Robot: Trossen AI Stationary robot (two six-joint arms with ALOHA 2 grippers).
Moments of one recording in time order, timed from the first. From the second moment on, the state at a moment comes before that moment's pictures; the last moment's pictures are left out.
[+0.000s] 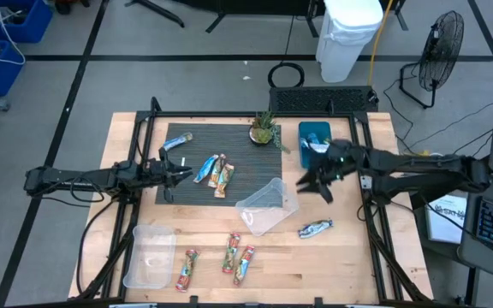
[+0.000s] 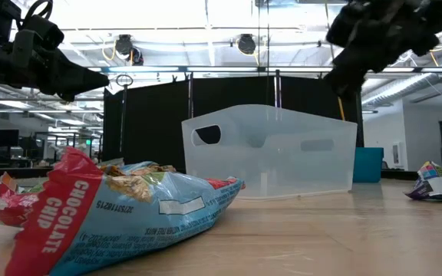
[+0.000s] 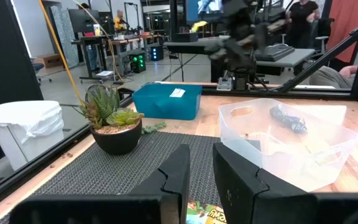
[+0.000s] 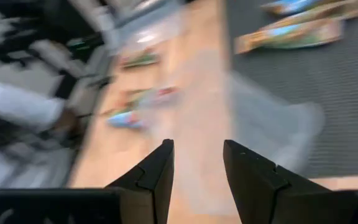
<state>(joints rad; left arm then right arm) 0.02 0.25 0.01 0.21 -0.18 0.02 -0.19 0.89 0.49 -0.11 -0.50 0.29</state>
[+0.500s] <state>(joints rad) 0.02 0.25 0.01 0.21 -0.18 0.02 0.29 0.87 0.36 0.38 -0.34 0.37</state>
